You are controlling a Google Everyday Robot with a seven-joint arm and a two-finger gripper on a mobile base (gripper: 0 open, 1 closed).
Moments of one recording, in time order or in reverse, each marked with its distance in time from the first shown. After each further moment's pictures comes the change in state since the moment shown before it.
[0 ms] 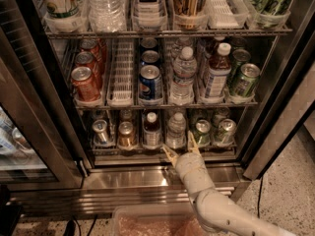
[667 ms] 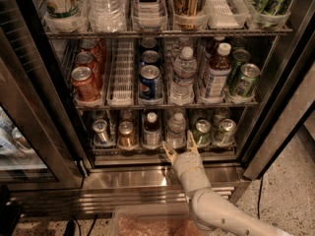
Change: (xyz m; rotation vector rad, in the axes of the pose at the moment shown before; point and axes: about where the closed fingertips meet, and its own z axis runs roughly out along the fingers) arm 0.003 -0.001 0.008 0.050 -0.002 0.049
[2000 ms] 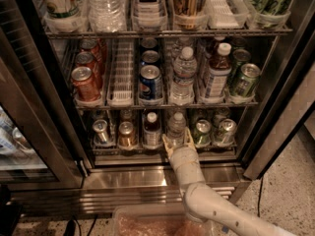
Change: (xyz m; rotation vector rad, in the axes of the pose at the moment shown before) arm 0.002 -0.001 0.026 0.055 -0.020 0.071
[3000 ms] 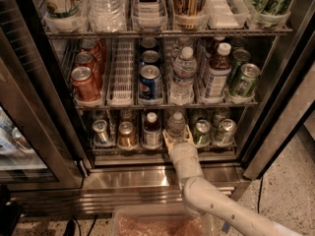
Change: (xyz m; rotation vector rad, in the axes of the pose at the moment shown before) arm 0.005 -0.009 0.021 0.026 -0.005 0.015
